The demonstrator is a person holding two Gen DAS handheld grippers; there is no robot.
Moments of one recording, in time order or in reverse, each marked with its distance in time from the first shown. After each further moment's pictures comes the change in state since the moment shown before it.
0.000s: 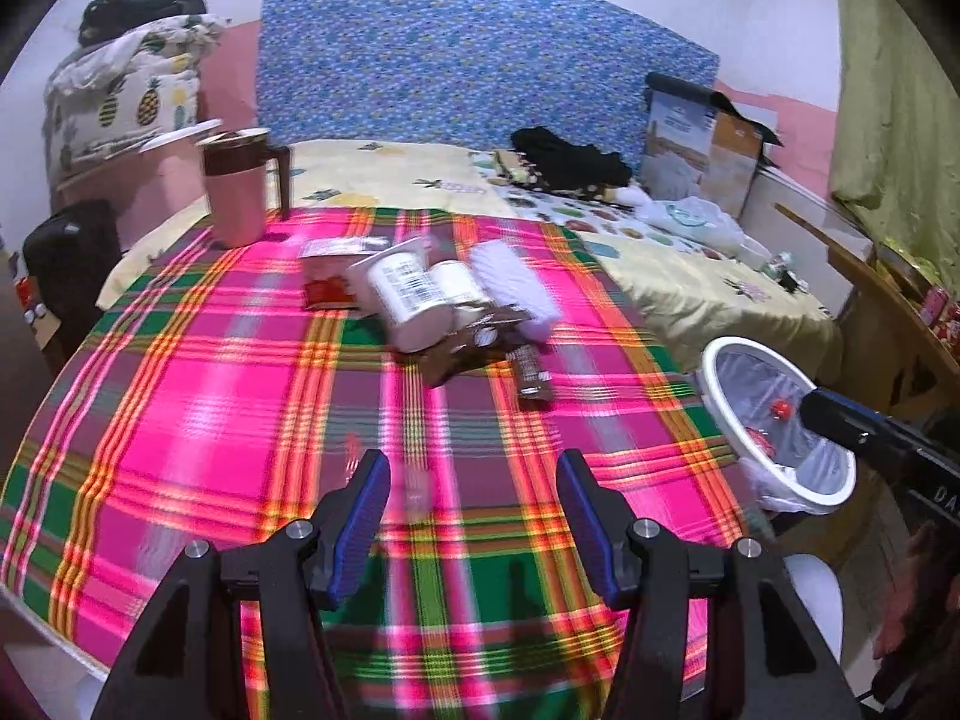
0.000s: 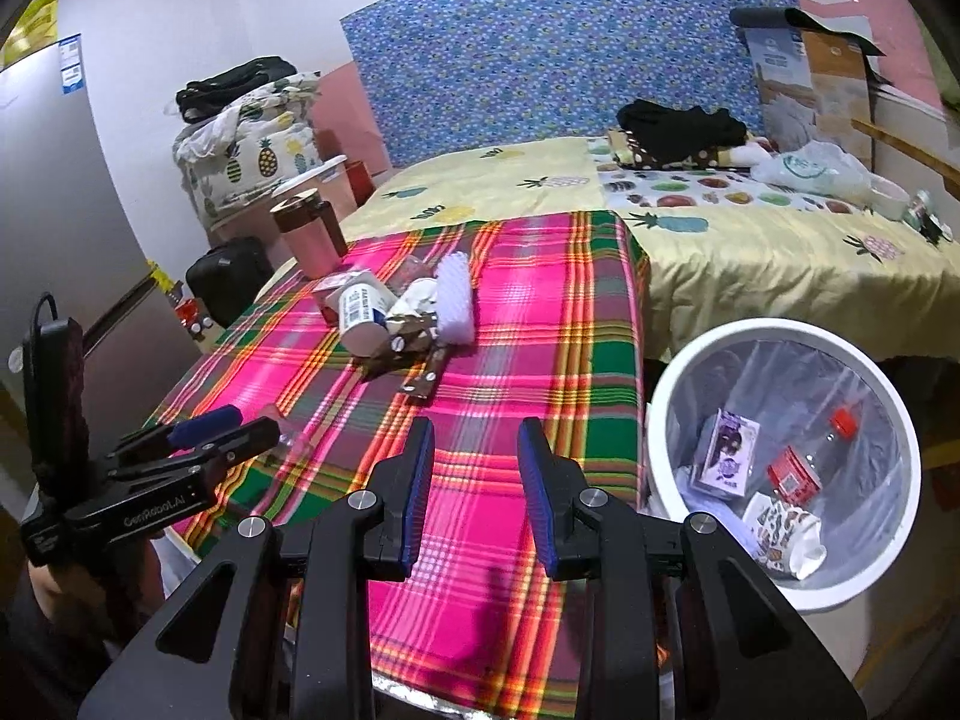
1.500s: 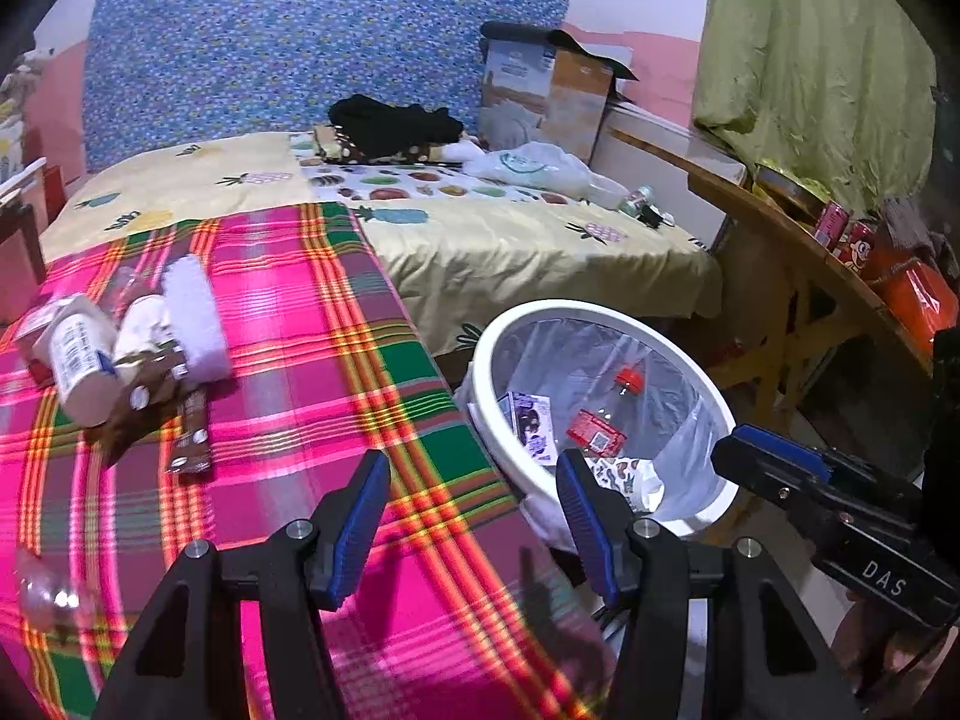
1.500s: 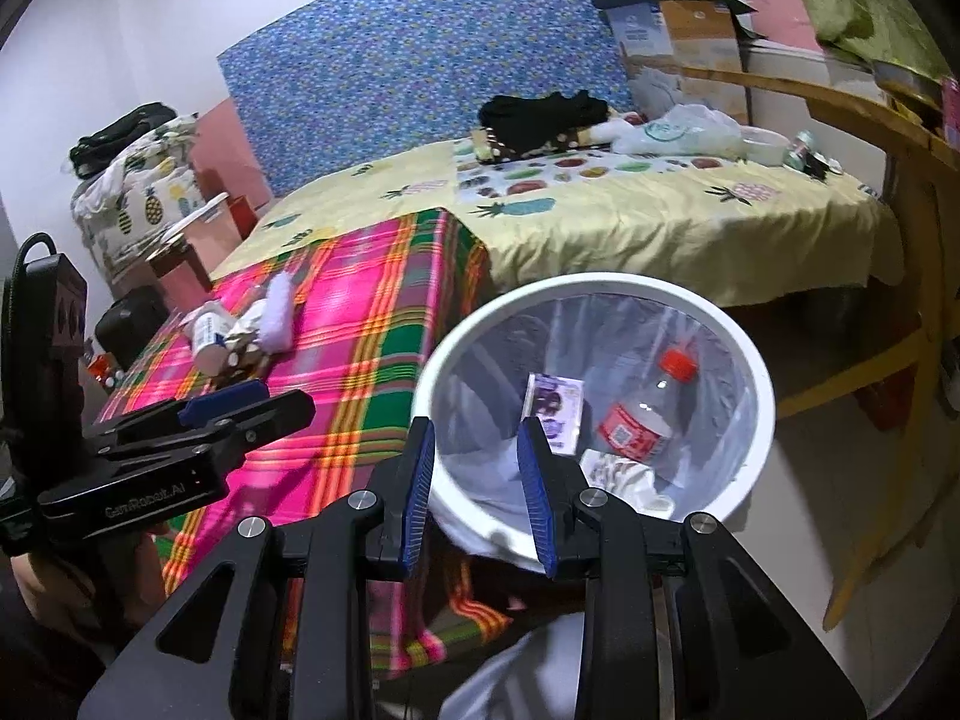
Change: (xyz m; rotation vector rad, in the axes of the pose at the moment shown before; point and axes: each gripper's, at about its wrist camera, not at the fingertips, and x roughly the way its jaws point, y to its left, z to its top) left arm 0.064 -0.157 0.019 0.194 0.078 -0.308; right arm -0.035 -0.086 -0.018 0.150 -0.026 -0.204
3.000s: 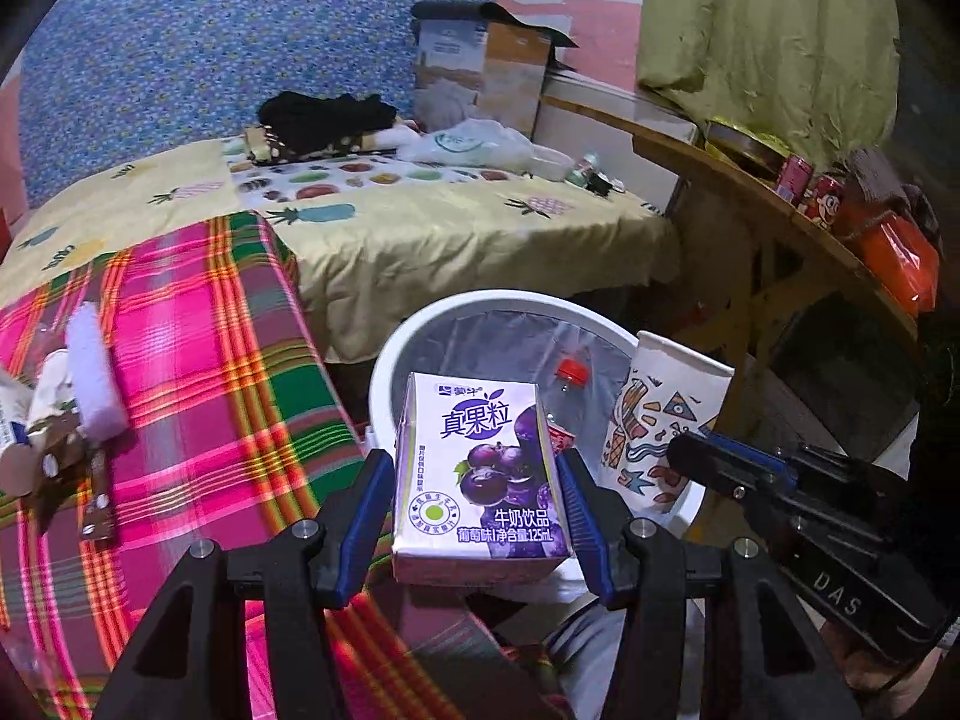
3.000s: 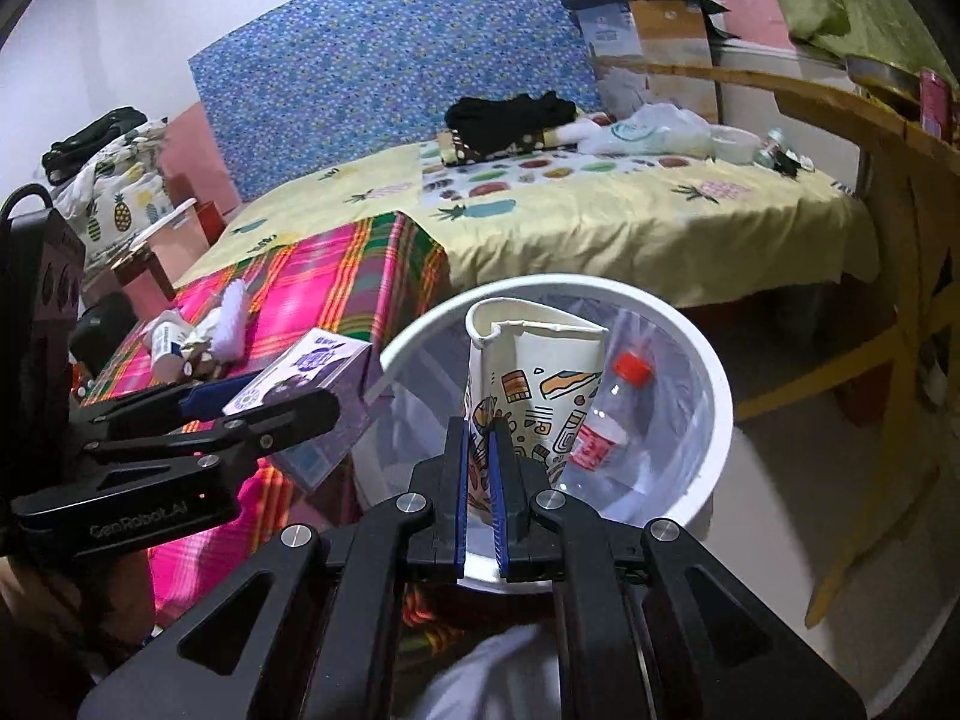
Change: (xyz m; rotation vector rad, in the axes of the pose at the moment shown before) left arm 0.045 -0.052 0.021 0.112 0.060 -0.093; right arm 0.009 -0.026 0.000 0.034 0.004 -0.083
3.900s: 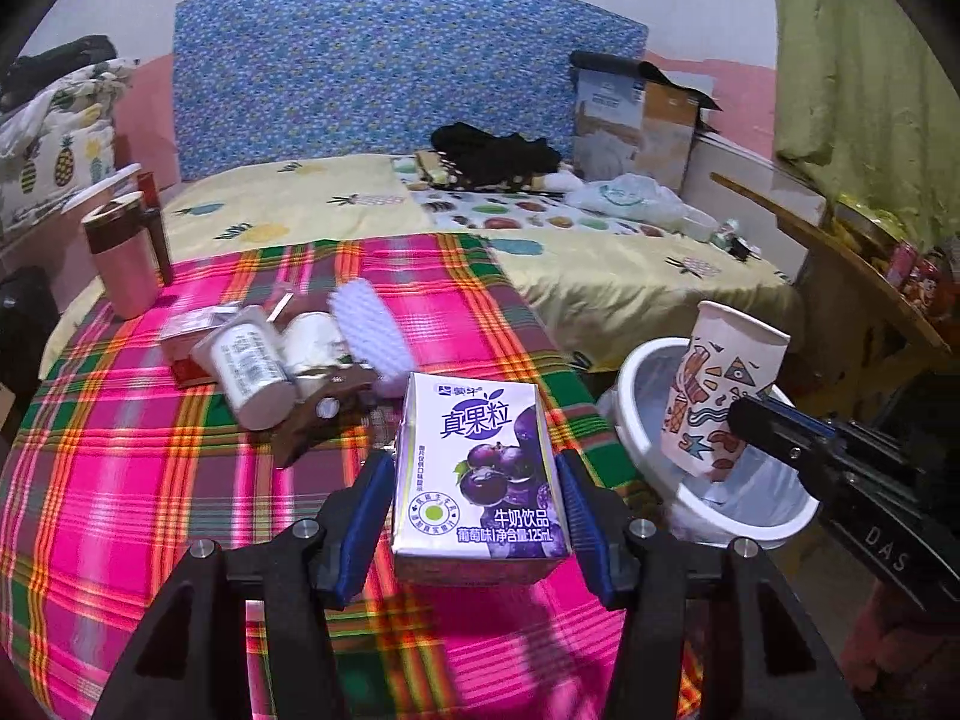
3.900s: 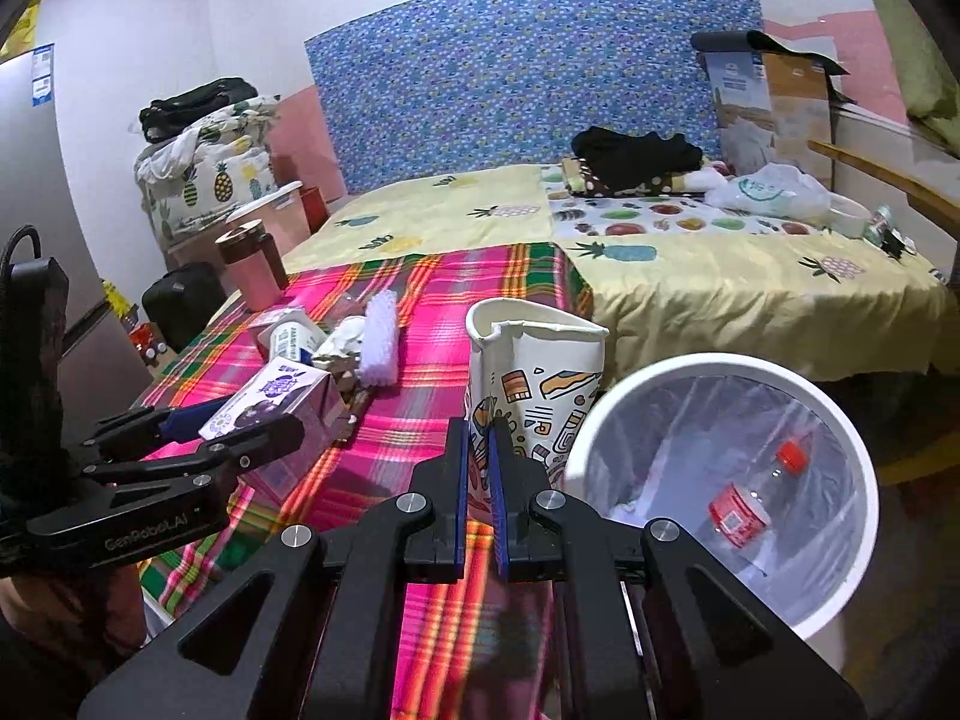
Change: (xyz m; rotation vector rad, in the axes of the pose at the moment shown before) left arm -0.099 0.093 -0.031 -0.162 -0.104 0.295; right arm 0.006 0.083 0.016 -0.159 -0.060 0.177
